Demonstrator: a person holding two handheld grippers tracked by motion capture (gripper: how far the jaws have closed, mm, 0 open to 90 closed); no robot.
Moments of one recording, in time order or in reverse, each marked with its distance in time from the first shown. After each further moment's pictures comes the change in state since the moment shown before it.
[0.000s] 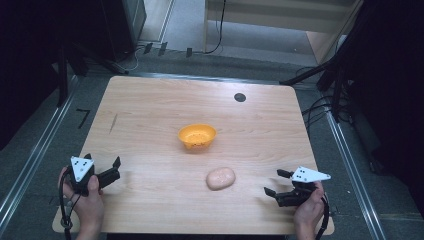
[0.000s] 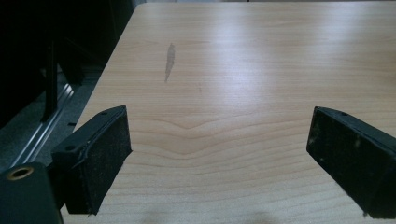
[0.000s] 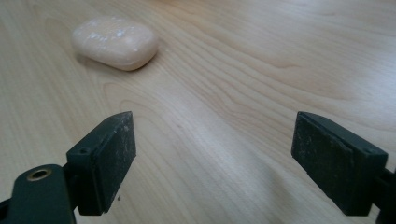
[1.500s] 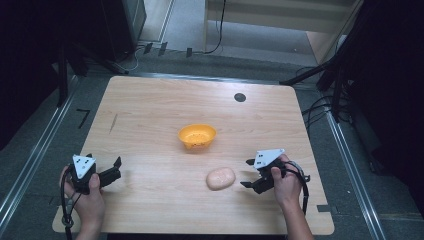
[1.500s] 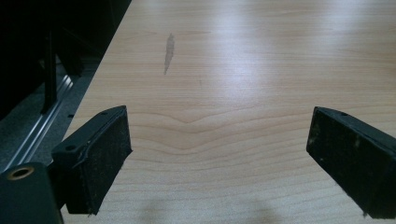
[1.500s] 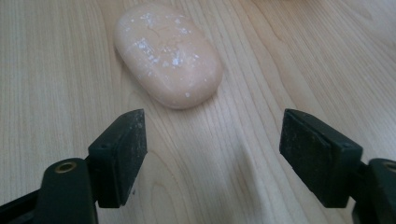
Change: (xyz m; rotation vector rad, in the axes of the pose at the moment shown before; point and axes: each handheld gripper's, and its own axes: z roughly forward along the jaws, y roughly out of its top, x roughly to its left) left arm 0.000 0.002 0.004 0.042 0.000 0.000; right arm 0.020 0.080 0.066 0.269 0.195 -0.396
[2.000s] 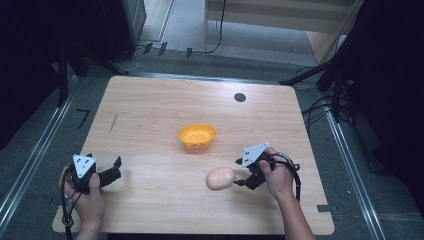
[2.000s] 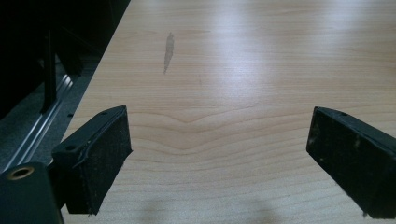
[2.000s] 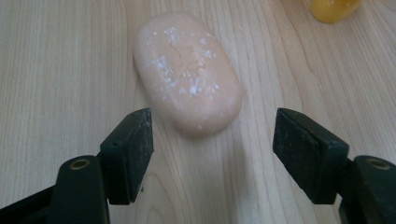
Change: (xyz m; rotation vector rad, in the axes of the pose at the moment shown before) left arm -0.001 0.000 0.001 0.004 0.003 0.001; right arm -0.007 0.030 0.017 0.078 0.111 -0.141
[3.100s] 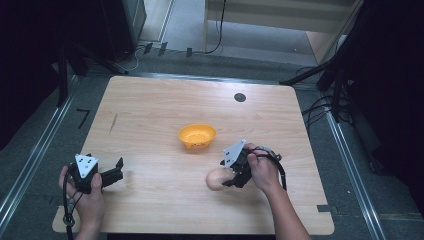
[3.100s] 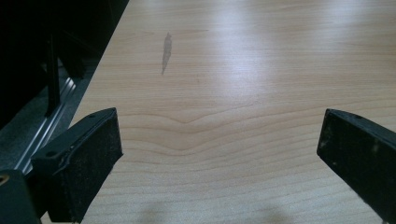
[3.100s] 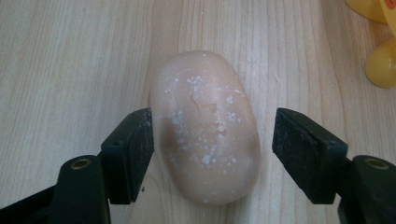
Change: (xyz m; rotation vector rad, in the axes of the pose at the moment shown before) left arm -0.003 0.000 0.001 0.005 0.006 0.032; right arm -0.006 0.039 0.028 0.072 0.124 -0.160
